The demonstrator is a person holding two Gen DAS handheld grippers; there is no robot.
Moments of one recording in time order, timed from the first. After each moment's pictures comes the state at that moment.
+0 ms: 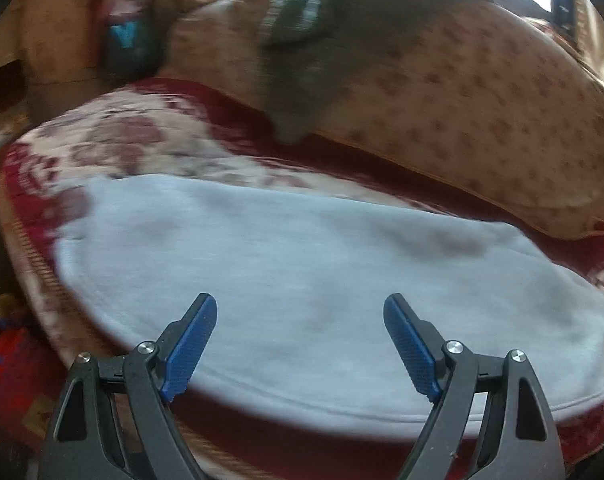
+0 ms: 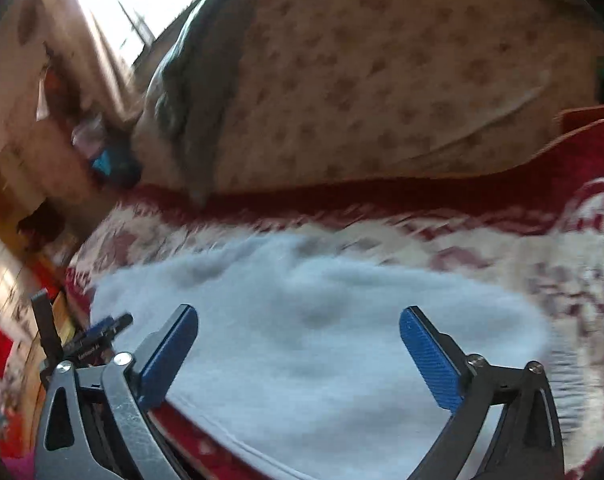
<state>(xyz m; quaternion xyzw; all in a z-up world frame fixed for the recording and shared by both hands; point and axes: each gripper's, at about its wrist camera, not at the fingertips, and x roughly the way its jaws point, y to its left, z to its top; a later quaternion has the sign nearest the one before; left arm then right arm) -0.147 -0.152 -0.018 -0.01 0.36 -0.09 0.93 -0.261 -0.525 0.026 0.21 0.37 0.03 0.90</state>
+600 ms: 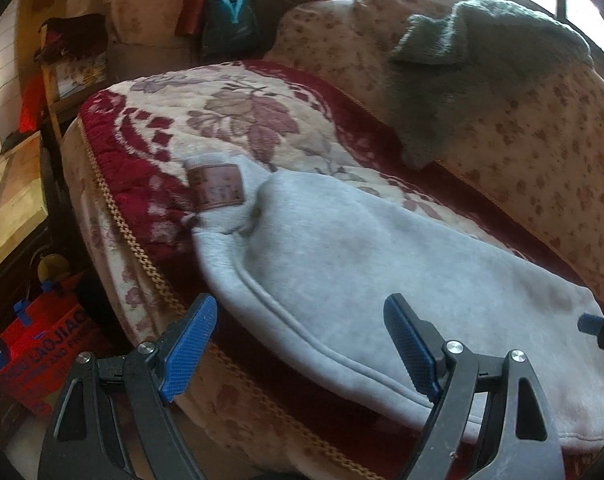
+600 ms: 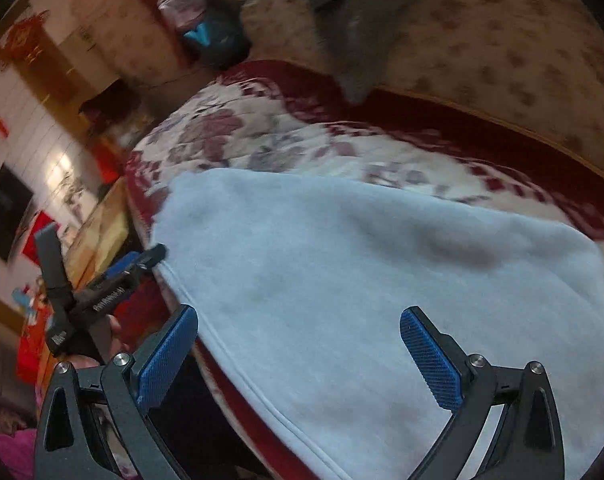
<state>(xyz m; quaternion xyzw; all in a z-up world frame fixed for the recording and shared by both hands) -0.122 -0.030 -0.027 -0.07 0.36 0.02 0.93 -0.132 -0.321 -0.003 0.12 0.46 0.23 0.85</state>
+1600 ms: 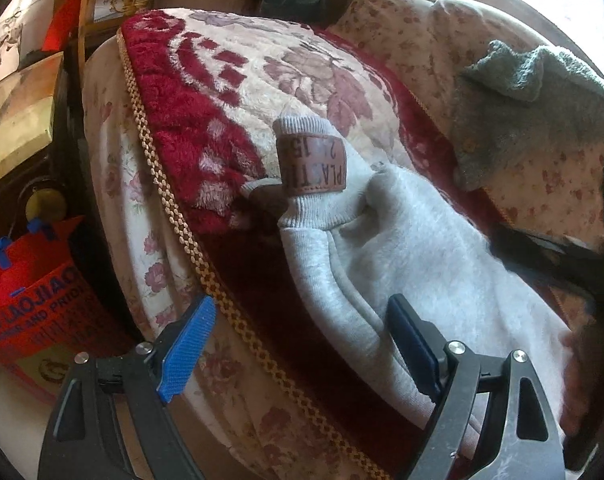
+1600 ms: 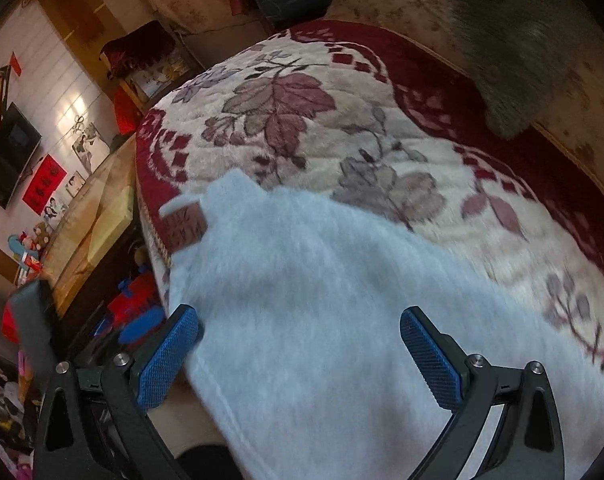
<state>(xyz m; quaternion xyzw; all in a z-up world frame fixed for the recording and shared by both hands) -0.096 0.046 -0.063 -0.19 0.40 0.04 0.90 -0.003 -0.142 -0.024 0.03 0.48 0.27 0.83</state>
